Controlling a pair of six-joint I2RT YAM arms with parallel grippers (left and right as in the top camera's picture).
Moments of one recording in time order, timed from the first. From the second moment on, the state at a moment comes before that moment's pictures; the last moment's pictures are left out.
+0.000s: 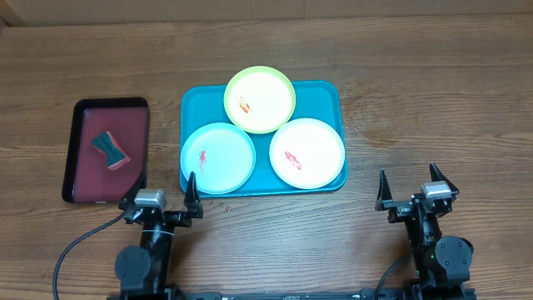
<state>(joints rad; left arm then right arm) 0.05 0.02 0.01 0.05 0.14 -0.12 0.08 0.01 0.02 -0.04 -0.02 -0.06</state>
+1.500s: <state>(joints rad) 0.16 1.43 1.47 -1.00 -0.08 -0.29 0.08 0.01 0.02 -0.03 -0.02 -0.06</state>
